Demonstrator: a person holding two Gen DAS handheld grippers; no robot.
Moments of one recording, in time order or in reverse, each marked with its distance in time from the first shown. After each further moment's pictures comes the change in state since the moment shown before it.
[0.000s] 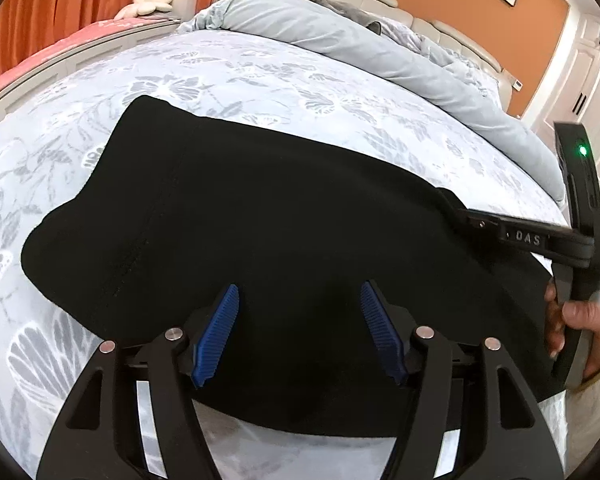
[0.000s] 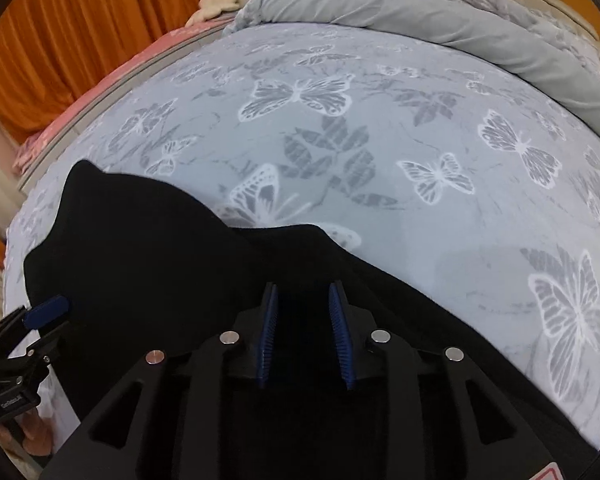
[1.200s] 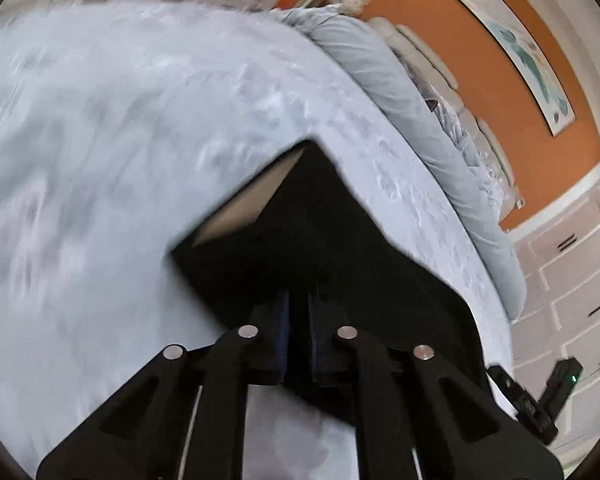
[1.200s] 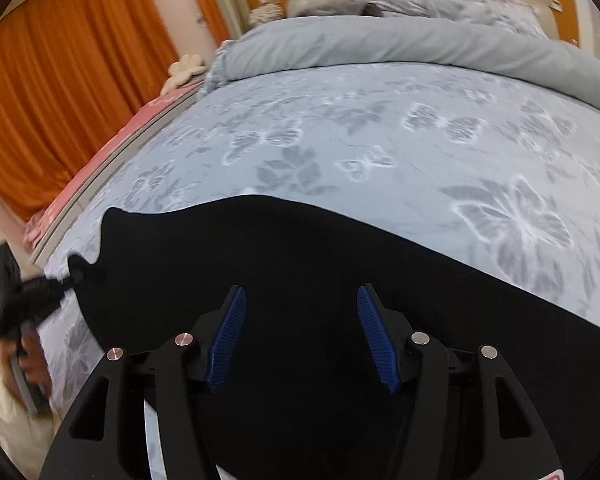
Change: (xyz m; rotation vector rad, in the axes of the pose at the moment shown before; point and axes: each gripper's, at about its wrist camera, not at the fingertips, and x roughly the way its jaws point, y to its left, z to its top) left arm -0.028 0.139 0.034 -0.392 -0.063 -0.147; right arm -0.075 -0.031 -0.060 0.218 -0.174 0.019
